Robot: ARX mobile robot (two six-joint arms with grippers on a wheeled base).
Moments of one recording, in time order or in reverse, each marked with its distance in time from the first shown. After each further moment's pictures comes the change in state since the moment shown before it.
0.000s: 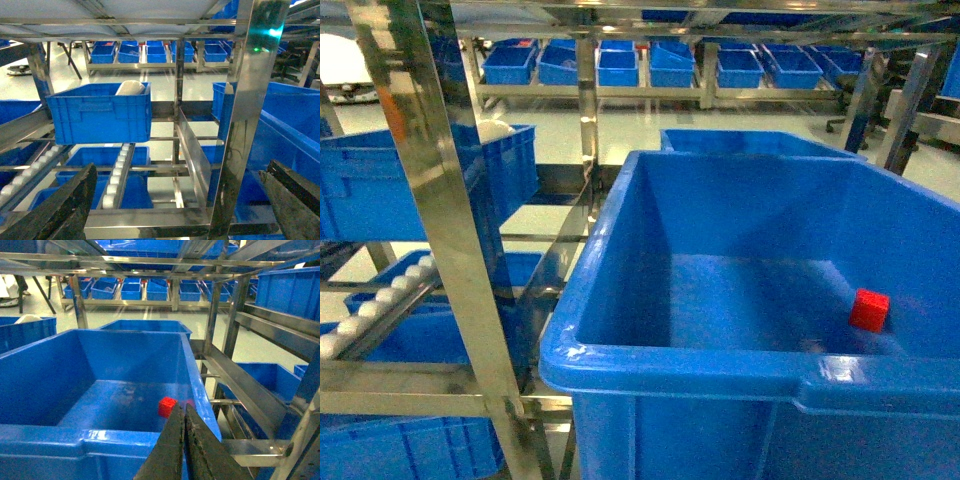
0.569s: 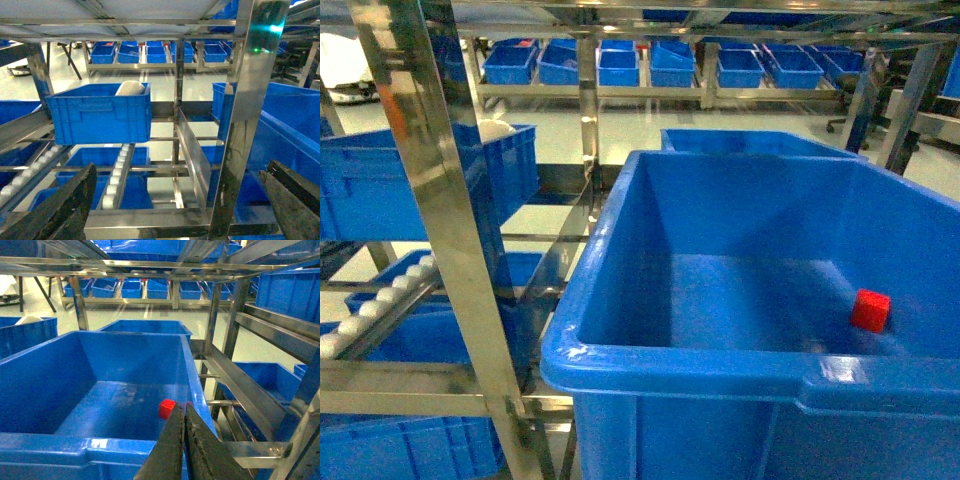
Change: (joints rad) left arm 0.000 0.000 0.000 0.001 0.000 0.000; right arm 0.000 0.058 0.059 -0.010 -0.002 0.000
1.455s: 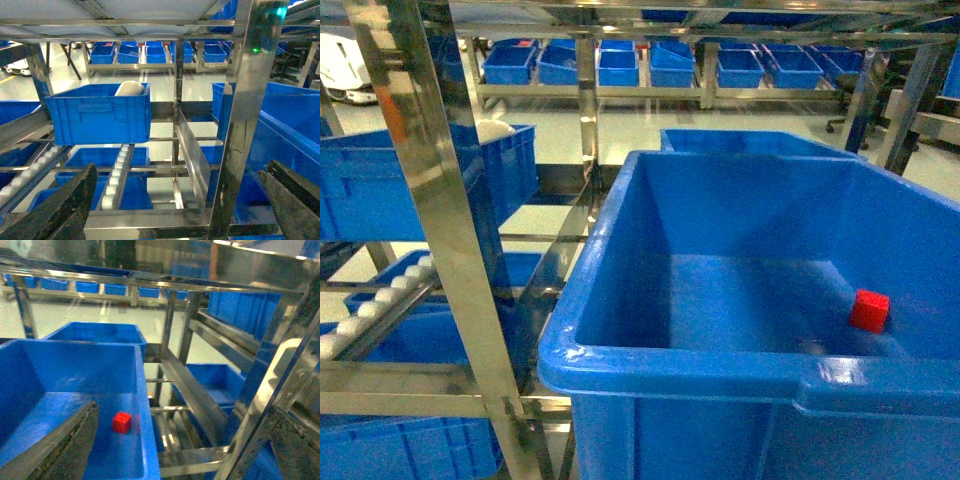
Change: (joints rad) left arm 0.000 0.000 0.000 0.000 0.000 0.000; right arm -0.002 0.216 0.189 0.011 0.180 -0.095
